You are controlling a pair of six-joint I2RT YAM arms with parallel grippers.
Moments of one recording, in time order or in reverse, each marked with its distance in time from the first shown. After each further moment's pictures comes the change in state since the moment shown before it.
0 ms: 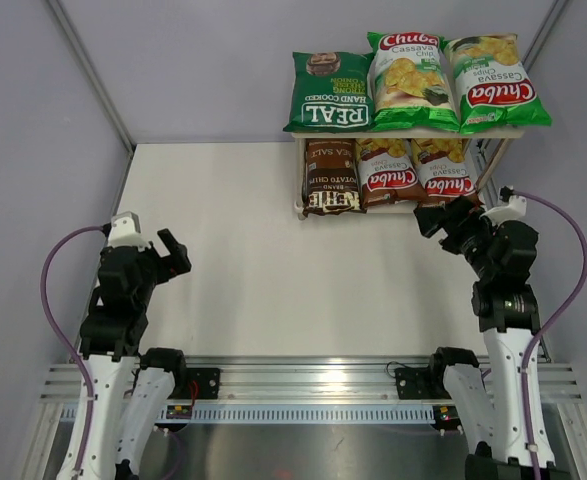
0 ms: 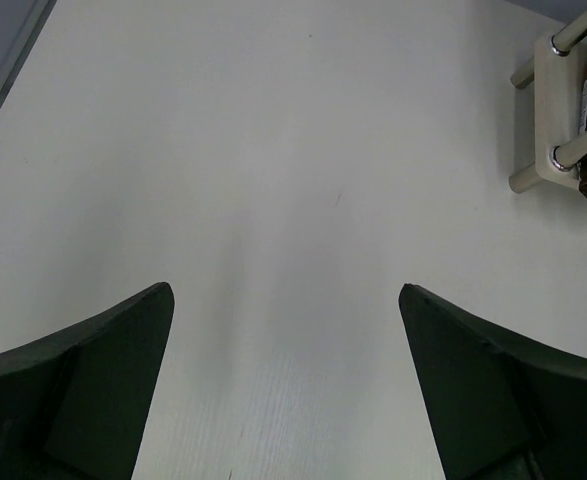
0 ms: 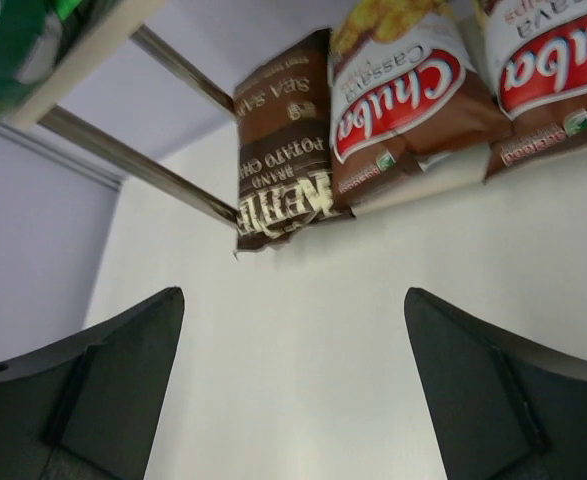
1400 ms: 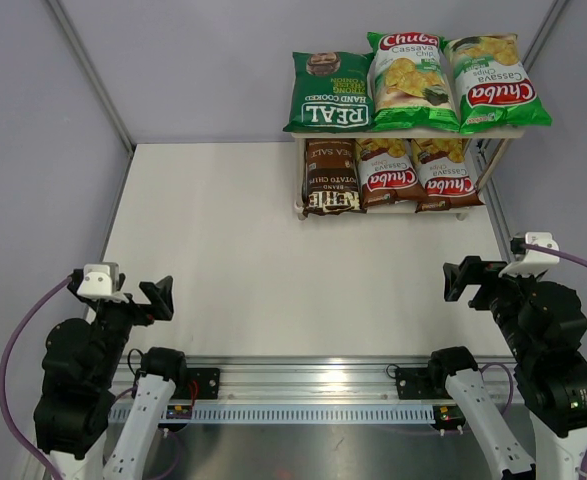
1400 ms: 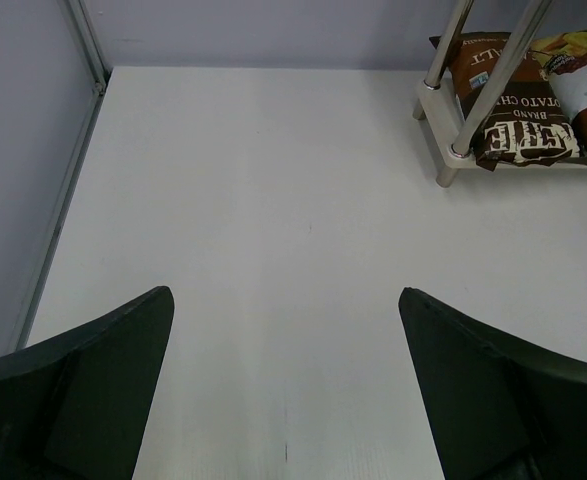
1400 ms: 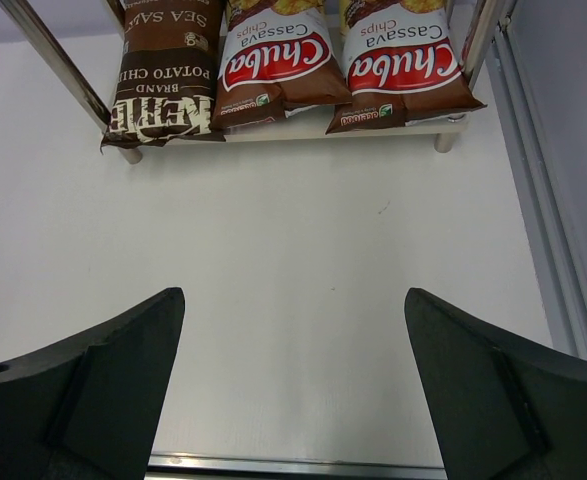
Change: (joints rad) left arm -0.081 -0.319 0.233 -0.276 0.084 0.238; right arm 0.318 -0.261 0.380 -0.732 0.451 -0.470
